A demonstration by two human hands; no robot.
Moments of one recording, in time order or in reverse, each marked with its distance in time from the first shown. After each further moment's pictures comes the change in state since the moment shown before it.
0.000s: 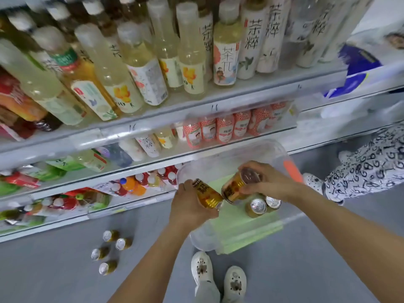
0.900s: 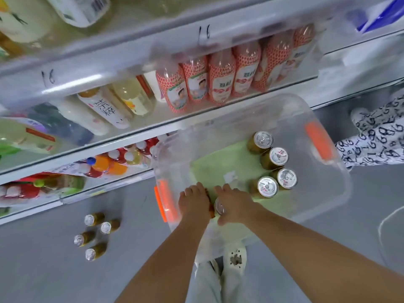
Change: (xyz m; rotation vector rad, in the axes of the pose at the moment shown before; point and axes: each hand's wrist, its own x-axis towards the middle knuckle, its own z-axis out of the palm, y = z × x) left_hand 0.094 -0.065 0.159 0.692 -0.399 -0.002; right_hand 0.099 0.132 0.157 -0.779 -0.255 0.170
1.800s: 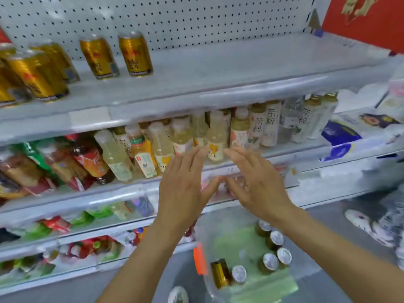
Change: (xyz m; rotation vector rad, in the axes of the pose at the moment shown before) left_hand -0.288 -0.096 -0.292 -0.212 1.410 0.353; right_hand -0.252 -0.114 -0.286 -0.034 1.311 -0.493
